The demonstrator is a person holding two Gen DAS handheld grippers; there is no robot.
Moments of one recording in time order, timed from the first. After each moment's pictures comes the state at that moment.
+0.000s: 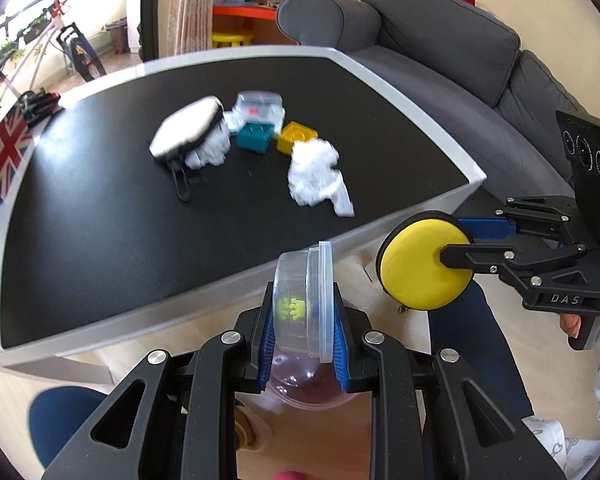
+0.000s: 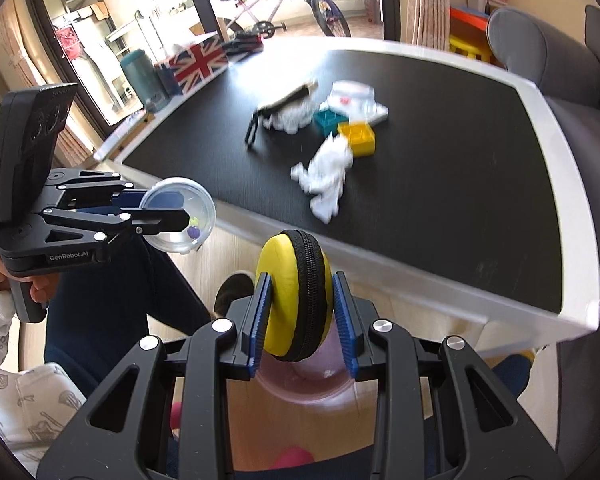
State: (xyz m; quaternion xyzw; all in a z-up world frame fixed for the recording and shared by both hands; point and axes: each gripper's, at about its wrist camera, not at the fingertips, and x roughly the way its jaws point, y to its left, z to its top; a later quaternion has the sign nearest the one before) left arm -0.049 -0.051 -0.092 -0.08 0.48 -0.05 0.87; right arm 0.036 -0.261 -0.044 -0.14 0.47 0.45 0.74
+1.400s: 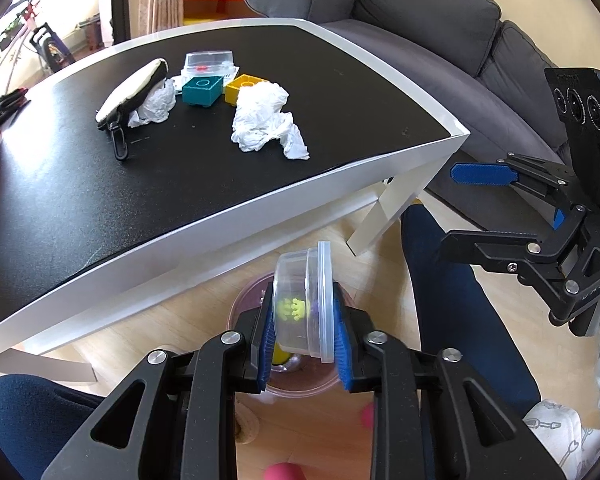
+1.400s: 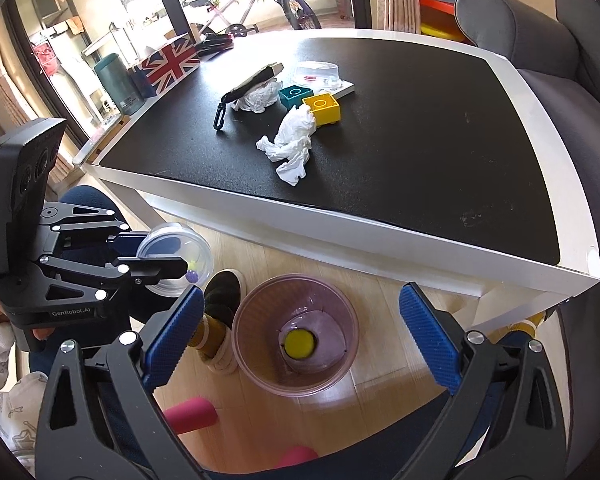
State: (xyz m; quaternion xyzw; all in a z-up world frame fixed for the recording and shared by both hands) left arm -0.047 -0.086 -0.129 -0.06 0.50 -0.08 0.86; right arm 0.034 -0.283 -0.065 -0.12 0.48 0.42 0.76
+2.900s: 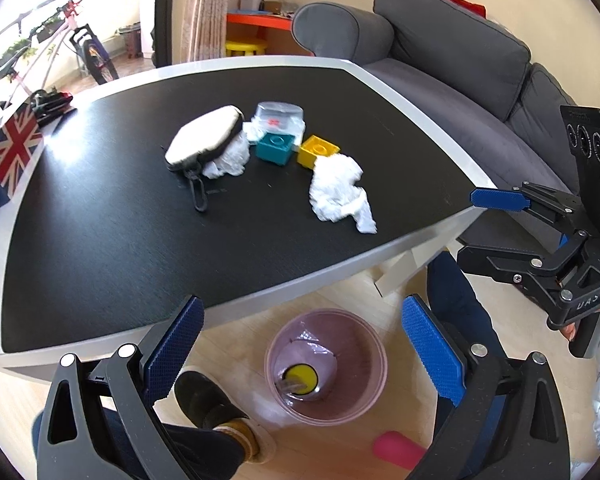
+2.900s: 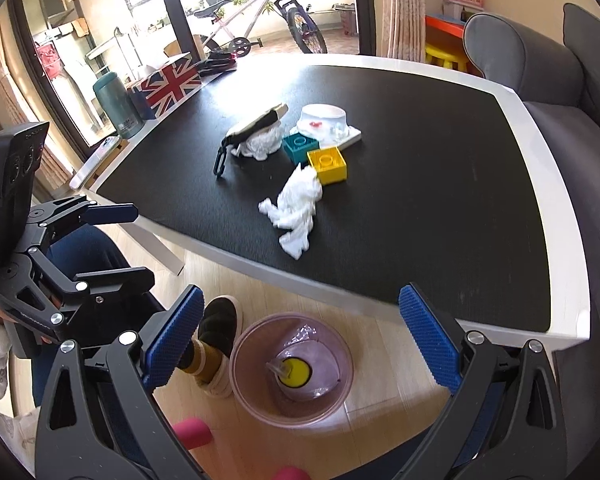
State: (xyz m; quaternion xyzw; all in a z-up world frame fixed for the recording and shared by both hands) left arm -0.037 -0.034 -0.091 -0.09 0.45 -0.02 0.89; right arm 0.063 -0.247 -0.039 -0.13 0.45 0.42 0.78
